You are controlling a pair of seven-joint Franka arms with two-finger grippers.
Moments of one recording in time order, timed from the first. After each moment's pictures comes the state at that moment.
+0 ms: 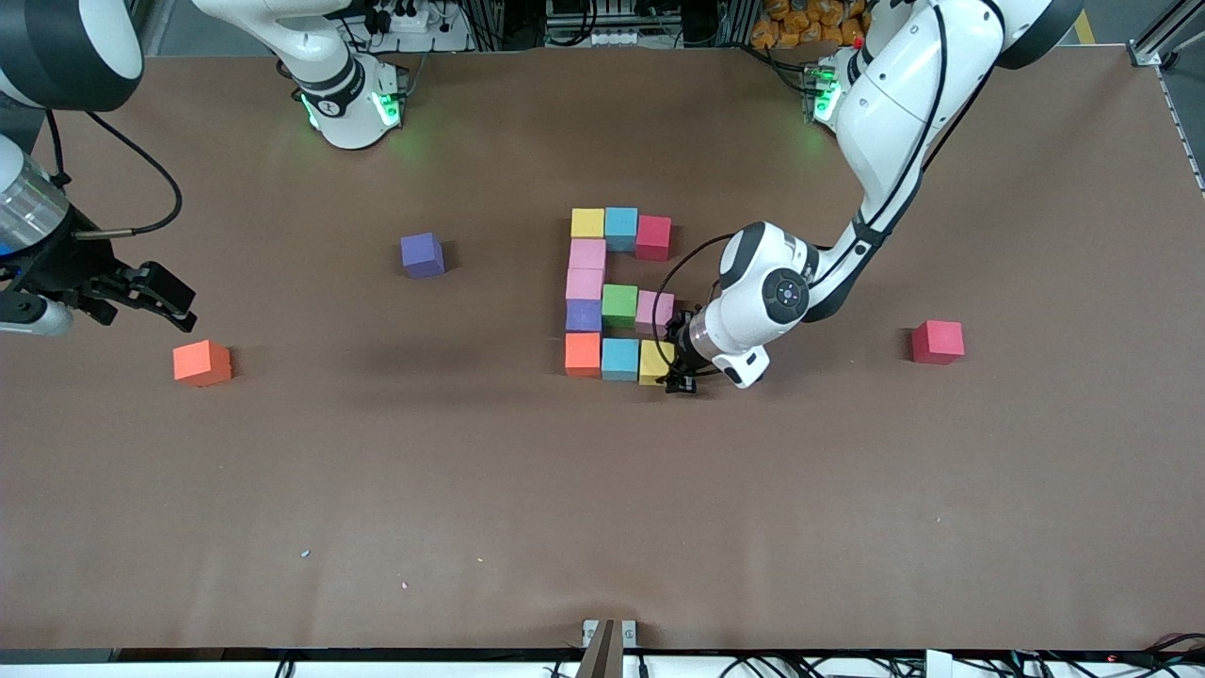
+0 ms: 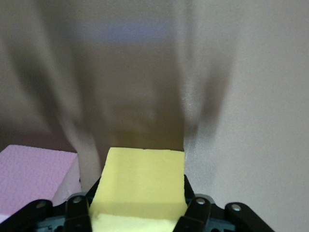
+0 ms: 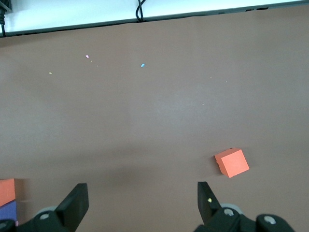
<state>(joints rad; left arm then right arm) -0.25 0.72 -0.39 -1.83 -0.23 2.69 -1.92 0.08 0.03 -0.03 -1.66 -0.03 1.86 0.17</state>
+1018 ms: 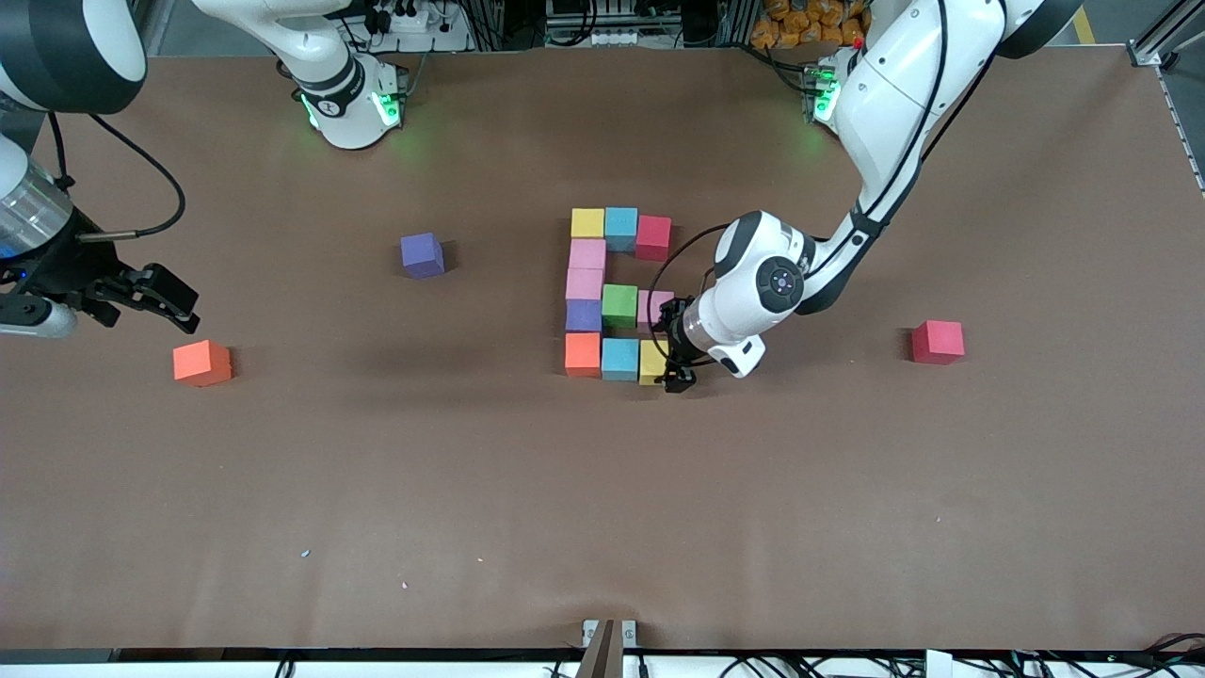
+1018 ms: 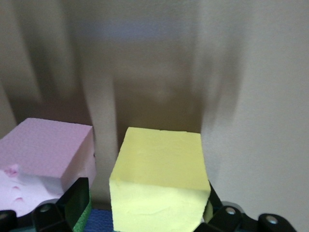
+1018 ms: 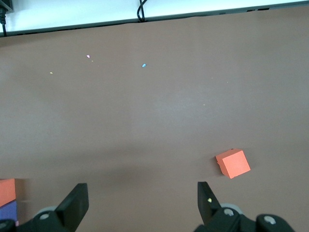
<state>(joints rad) -0.26 0.68 -0.41 -1.86 -0.23 2.68 -1.99 0.08 0.04 -0.02 -1.66 -0.03 1.87 0.17</state>
